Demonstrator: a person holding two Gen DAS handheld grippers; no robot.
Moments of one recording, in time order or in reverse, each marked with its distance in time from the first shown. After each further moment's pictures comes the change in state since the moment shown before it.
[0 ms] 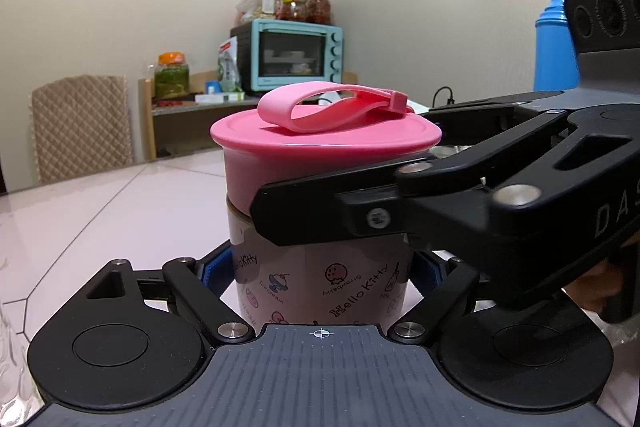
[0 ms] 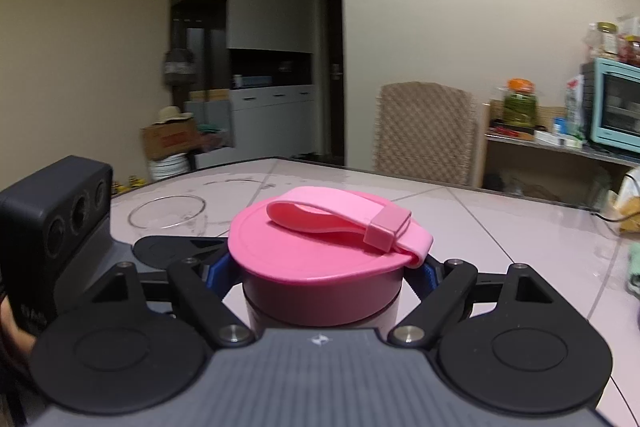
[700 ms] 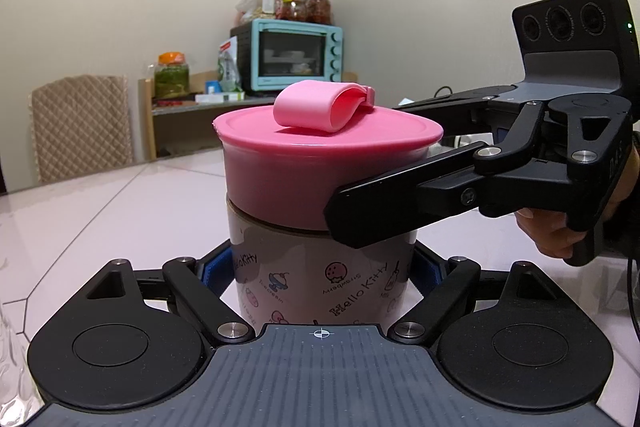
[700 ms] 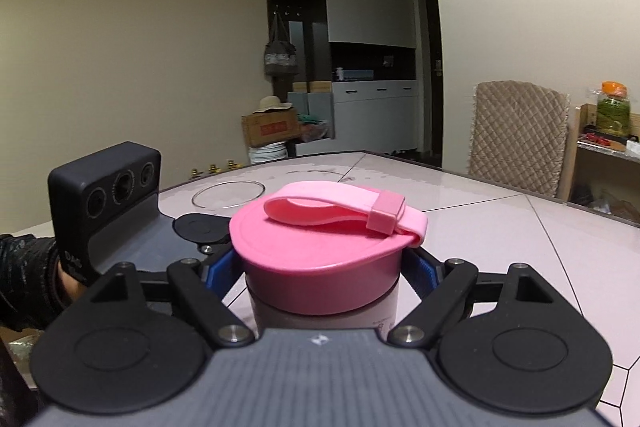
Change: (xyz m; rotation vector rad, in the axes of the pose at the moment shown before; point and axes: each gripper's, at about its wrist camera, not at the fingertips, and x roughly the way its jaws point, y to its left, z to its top) left arm -0.001 0.000 0.000 0.000 0.000 -0.001; right arm -0.008 -0.036 0.009 -0.062 0.032 0.310
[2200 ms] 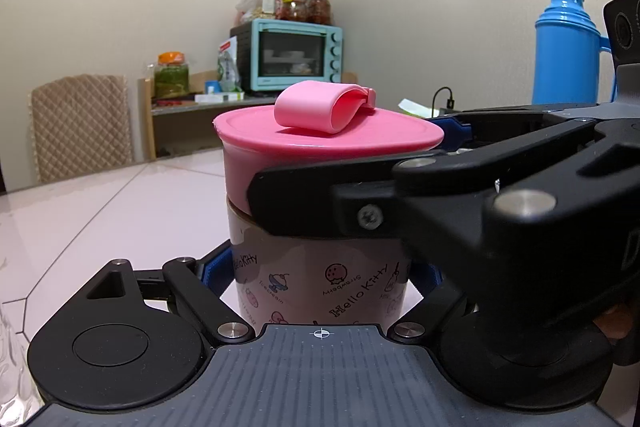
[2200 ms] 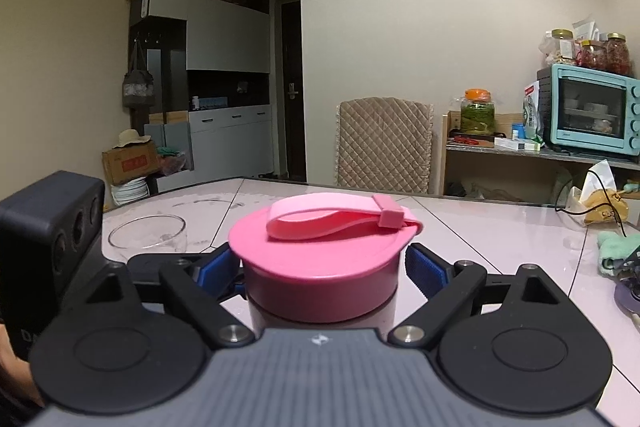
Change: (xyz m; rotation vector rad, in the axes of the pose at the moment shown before) left arm -0.001 0.001 0.000 -0.001 0.001 -0.001; right arm 0.026 0.049 -0.021 0.122 -0.084 -0.493
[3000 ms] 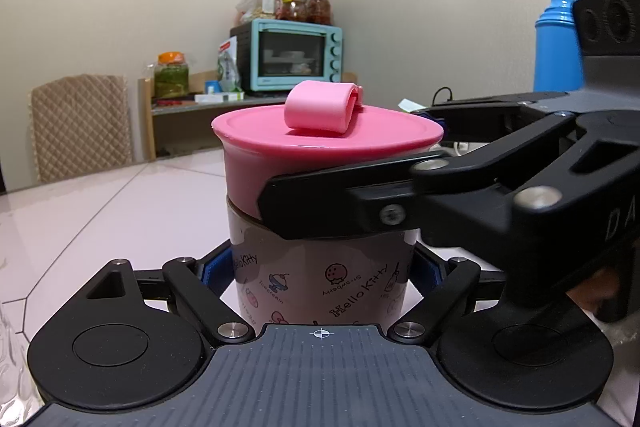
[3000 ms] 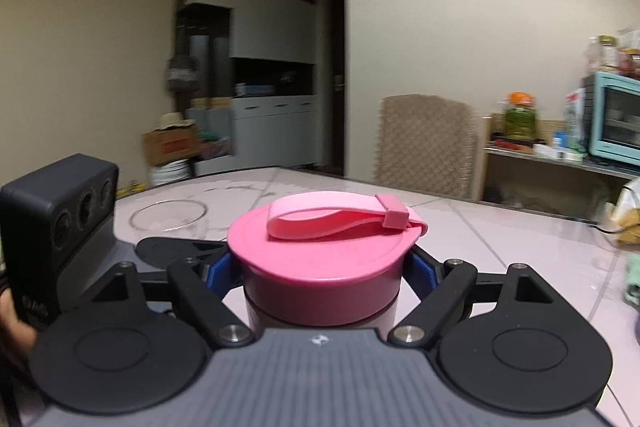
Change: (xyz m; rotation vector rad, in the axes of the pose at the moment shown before) left arm 0.000 0.000 0.000 0.000 0.000 0.000; right arm 0.006 -0.032 0.010 -0.092 0.049 0.222
